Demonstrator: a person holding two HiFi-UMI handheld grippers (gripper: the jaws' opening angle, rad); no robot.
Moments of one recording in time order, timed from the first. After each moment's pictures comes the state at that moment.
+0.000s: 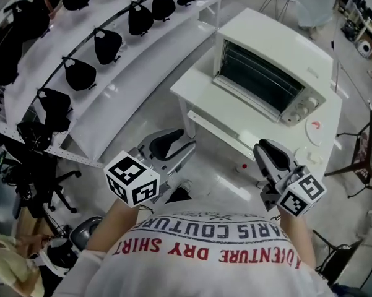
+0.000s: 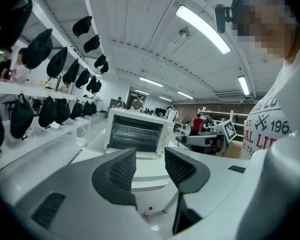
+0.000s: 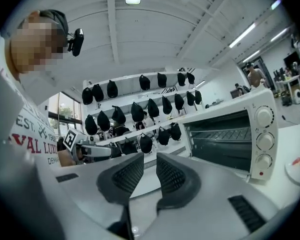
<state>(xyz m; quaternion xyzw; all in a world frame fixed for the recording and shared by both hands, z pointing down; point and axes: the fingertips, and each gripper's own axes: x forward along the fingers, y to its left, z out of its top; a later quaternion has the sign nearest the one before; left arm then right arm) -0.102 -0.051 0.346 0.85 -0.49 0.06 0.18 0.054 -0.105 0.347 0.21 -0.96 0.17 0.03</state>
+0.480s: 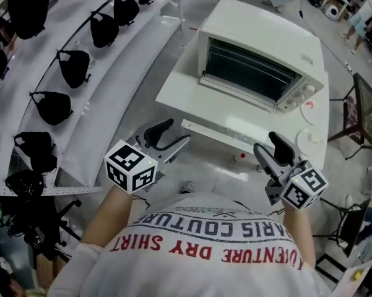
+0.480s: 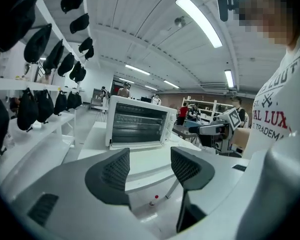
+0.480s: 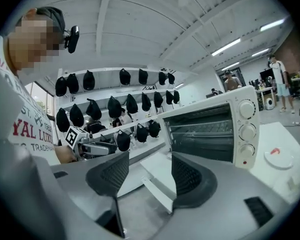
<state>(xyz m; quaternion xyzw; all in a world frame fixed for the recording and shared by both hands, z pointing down) -0.165 -0.125 0.393 0.89 -0.39 0.12 0.18 0.040 -0.131 0.376 0.35 -0.92 0.18 0.06</state>
